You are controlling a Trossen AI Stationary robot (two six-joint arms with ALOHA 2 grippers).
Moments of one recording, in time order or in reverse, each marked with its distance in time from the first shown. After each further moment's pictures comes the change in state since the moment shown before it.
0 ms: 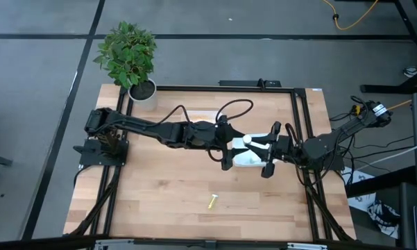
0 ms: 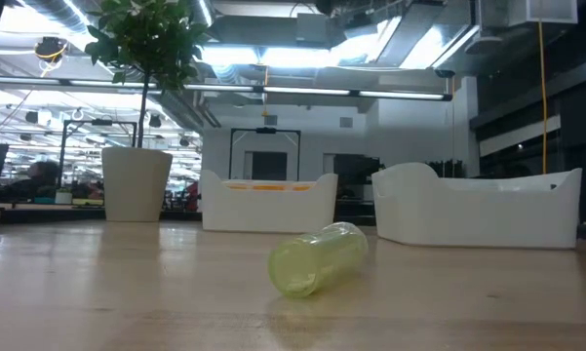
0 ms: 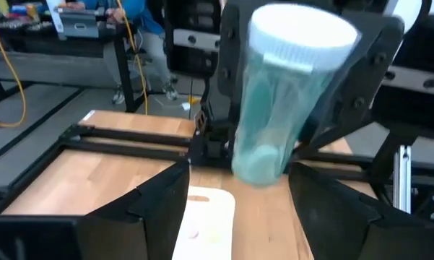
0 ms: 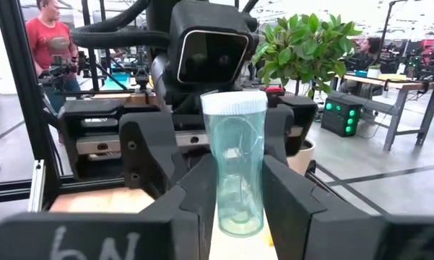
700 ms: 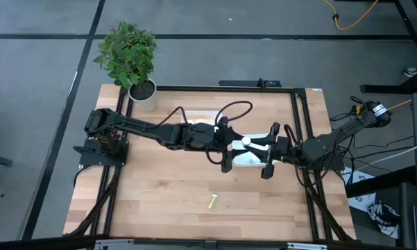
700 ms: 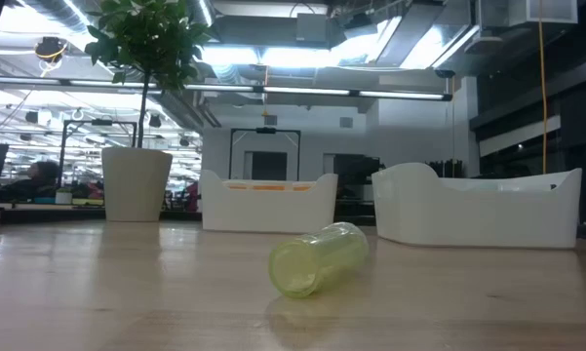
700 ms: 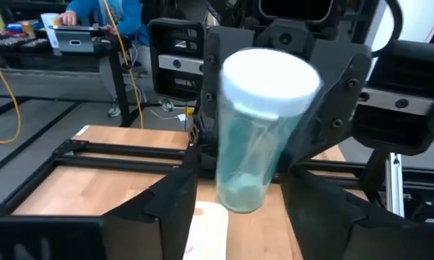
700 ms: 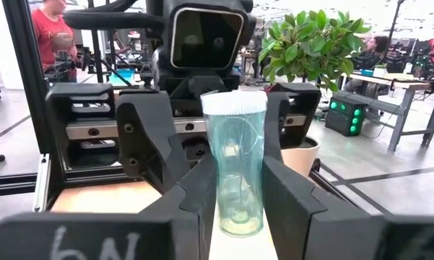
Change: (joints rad) left arm -0.020 0.003 0.000 0.049 0.001 0.029; right arm 0.000 0.008 0.000 -0.005 -0.016 0.001
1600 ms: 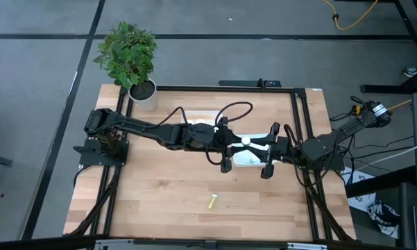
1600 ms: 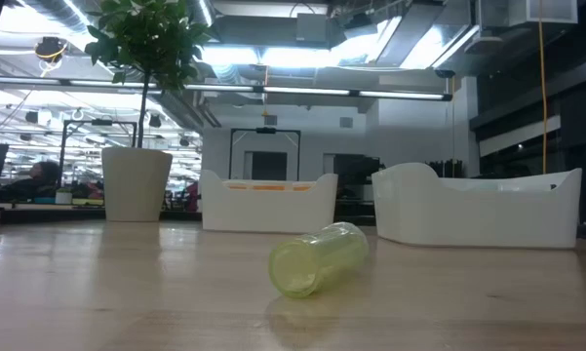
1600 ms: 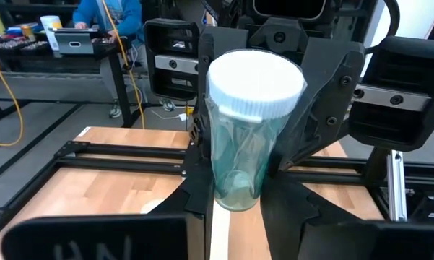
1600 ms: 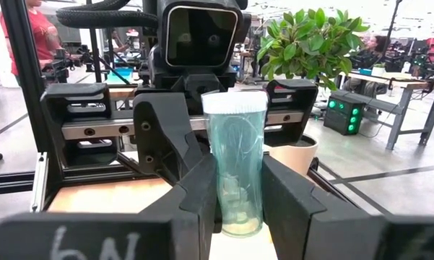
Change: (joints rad) left arm -0.001 -0.001 0.000 -0.009 -0.002 0.019; right arm 0.000 0.000 0.000 -0.004 0.003 0.000
